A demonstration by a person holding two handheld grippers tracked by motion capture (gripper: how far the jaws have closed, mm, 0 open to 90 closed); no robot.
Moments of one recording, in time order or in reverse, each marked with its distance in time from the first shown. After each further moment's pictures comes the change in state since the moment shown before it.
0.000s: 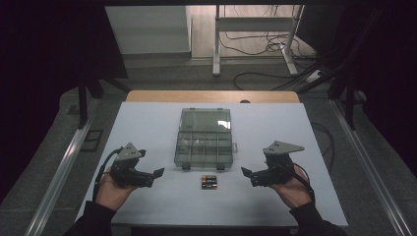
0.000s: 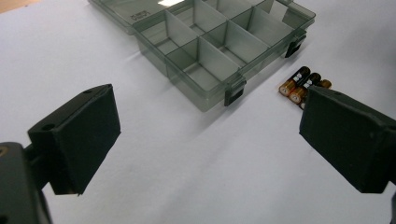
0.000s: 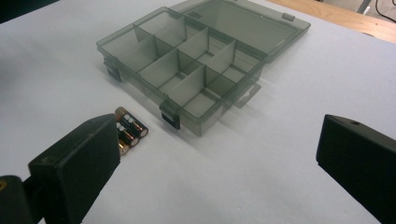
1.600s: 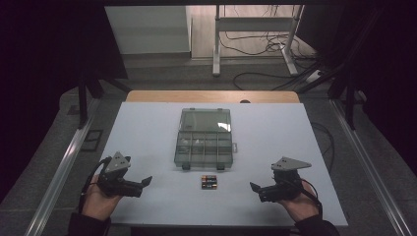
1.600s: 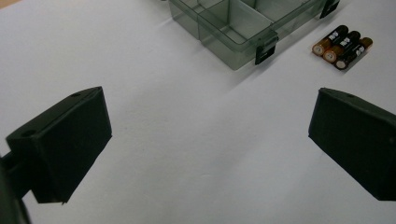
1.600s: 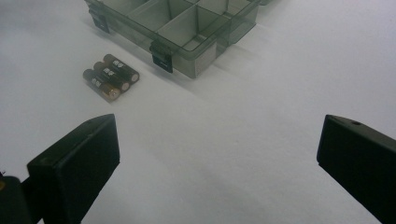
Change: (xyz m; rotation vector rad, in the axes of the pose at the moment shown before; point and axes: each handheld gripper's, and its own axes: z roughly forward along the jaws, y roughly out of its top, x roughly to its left) left arm 0.003 -0.027 -0.017 0.049 0.106 0.030; right arm -0.001 -0.045 -0.009 0.064 -0.022 0.029
